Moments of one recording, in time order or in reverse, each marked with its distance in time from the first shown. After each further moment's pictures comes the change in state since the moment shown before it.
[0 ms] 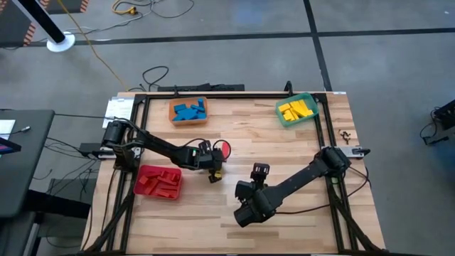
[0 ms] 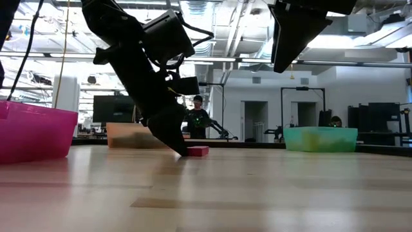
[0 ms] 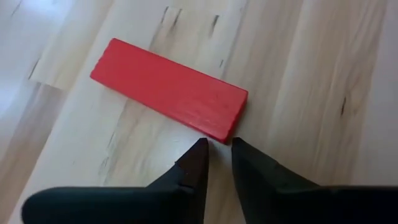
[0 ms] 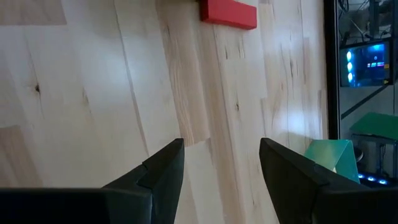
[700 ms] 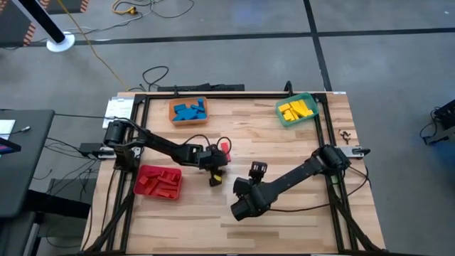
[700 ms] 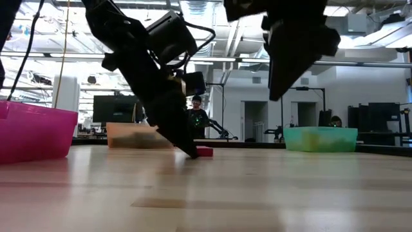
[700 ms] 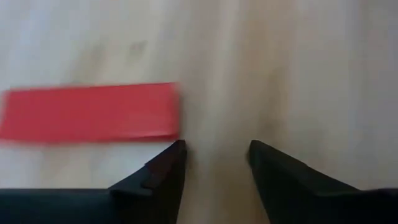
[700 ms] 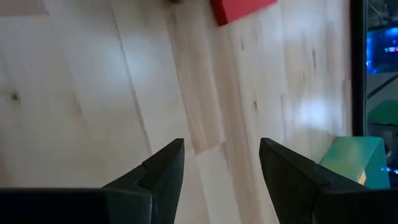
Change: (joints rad) left arm 0.002 0.000 -0.005 0.134 0.251 0.086; right arm -0.047 0.001 -0.111 0.130 -0.031 -0.016
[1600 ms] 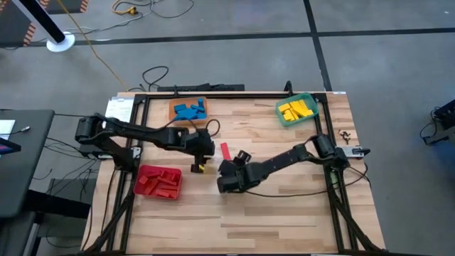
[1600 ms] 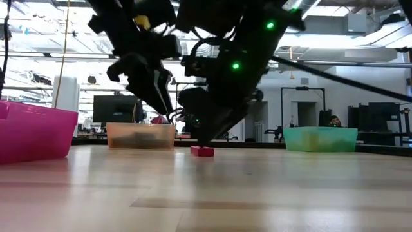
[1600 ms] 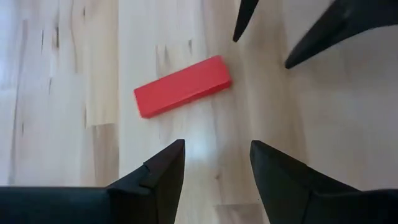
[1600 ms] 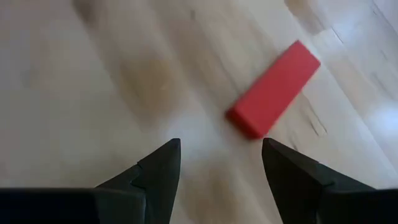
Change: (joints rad) left arm 0.114 -0.335 0.002 -0.369 0.018 0.418; right arm -0.200 0.000 -0.310 0.819 -0.002 -0.052
